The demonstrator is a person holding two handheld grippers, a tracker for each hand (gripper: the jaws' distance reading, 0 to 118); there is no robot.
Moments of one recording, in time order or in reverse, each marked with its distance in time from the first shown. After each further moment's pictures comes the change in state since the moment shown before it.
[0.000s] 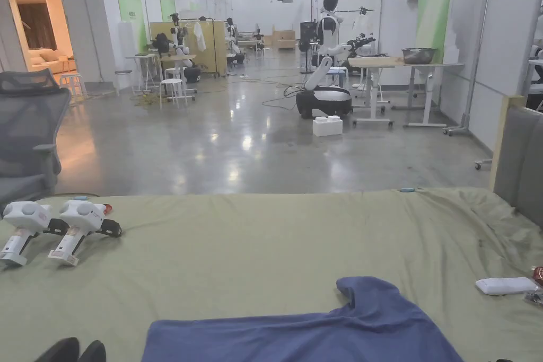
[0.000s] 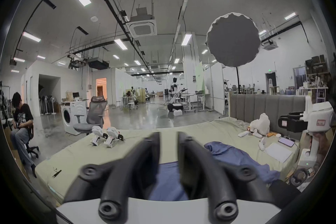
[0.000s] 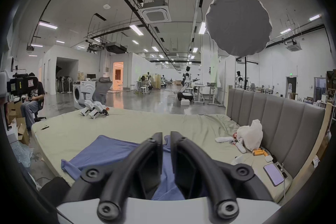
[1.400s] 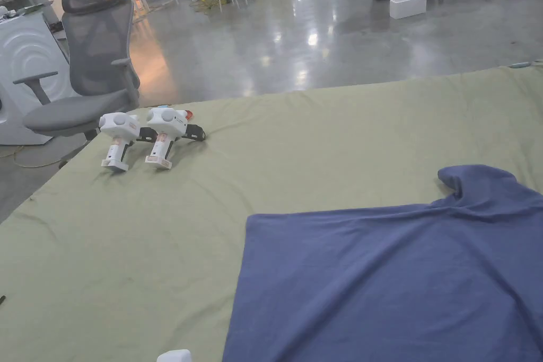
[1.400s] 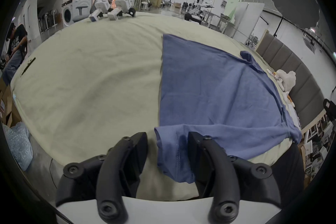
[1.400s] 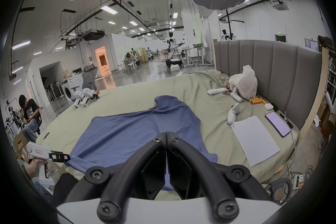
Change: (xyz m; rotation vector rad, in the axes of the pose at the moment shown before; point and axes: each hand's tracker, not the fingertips) left arm -0.117 -0.275 -0.120 -0.857 0.024 0.346; right arm 0.038 -0.056 -0.012 -0.298 -0.075 -0.231
